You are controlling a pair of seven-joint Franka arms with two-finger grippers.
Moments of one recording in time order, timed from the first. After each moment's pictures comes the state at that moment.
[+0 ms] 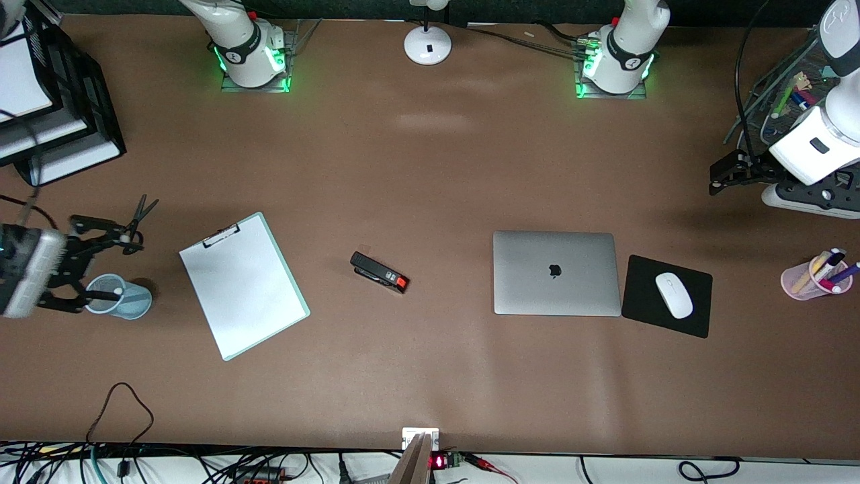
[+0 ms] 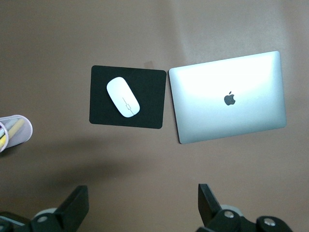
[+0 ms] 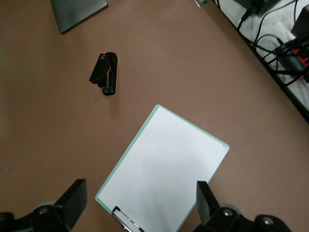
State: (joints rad) left arm 0.05 -0.01 -0.05 -1.77 0.00 1.77 0.16; right arm -0.08 0.55 -0.04 -1.16 0.45 1.60 -1.21
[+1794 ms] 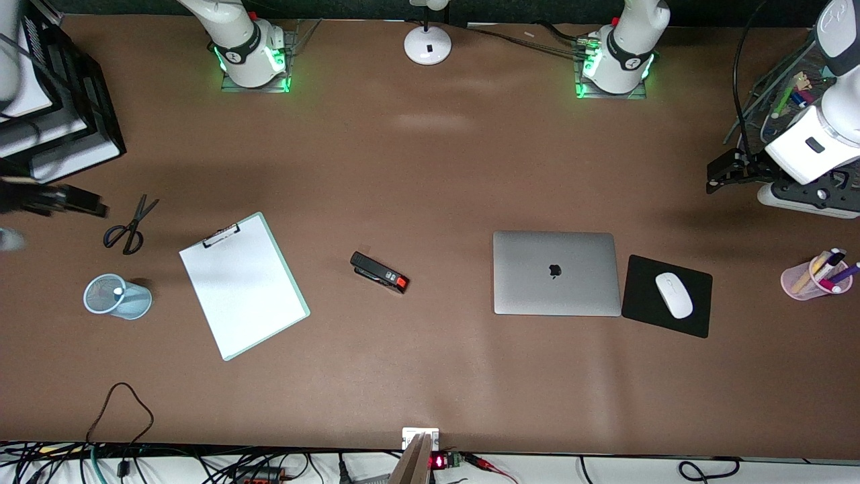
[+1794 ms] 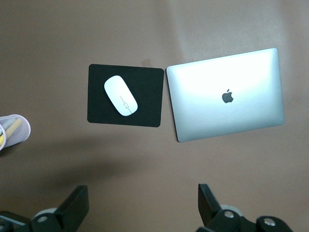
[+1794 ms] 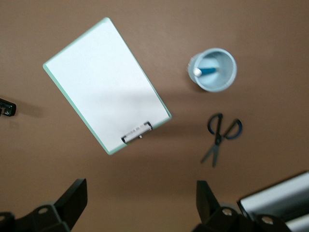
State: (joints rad) left arm 0.04 -0.01 -0.06 -1.77 0.00 1.76 0.16; right arm -0.02 0.23 -0.11 -1.42 0.02 1.53 -0.08
